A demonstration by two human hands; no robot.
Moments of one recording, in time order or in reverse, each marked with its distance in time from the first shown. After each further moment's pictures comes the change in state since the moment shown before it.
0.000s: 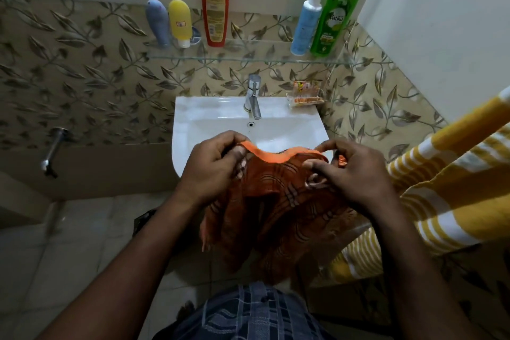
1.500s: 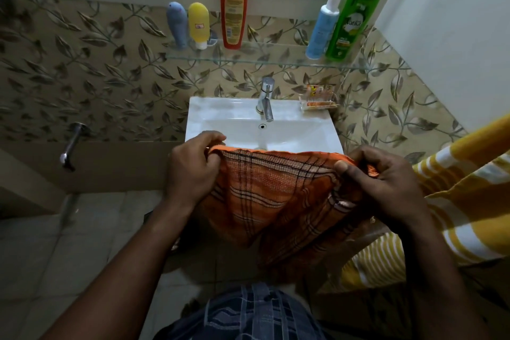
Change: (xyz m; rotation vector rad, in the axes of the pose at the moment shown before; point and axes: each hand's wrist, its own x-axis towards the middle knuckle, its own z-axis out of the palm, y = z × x) left_hand -0.008 -0.023 -0.033 0.482 0.361 0.105; right_hand -0.010 0.007 -0.012 0.313 0.019 -0.139
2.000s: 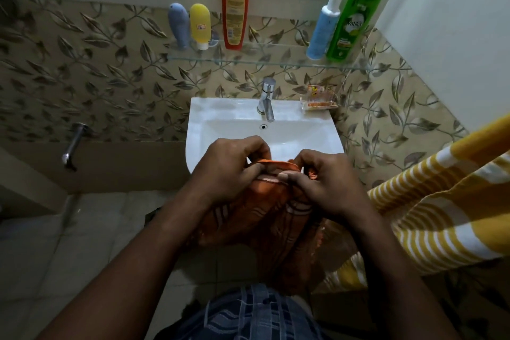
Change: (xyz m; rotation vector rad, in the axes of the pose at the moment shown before) left_hand 0.006 0.046 0.002 -0.029 -0.372 0.275; right_hand 0.013 -0.010 0.061 -0.259 -0.161 -0.155
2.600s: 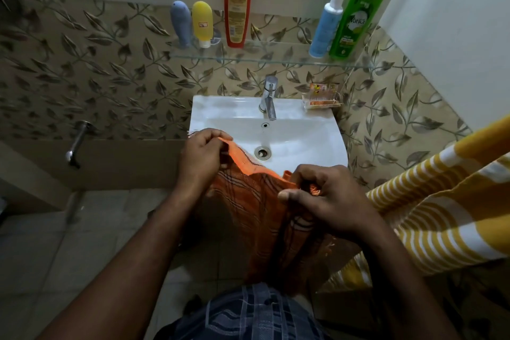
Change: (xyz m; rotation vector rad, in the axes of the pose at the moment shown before) left_hand -0.001 -0.026 0.005 -0.586 0.342 -0.696; right_hand -0.020 -0.013 -0.007 0.185 -0.171 -0.014
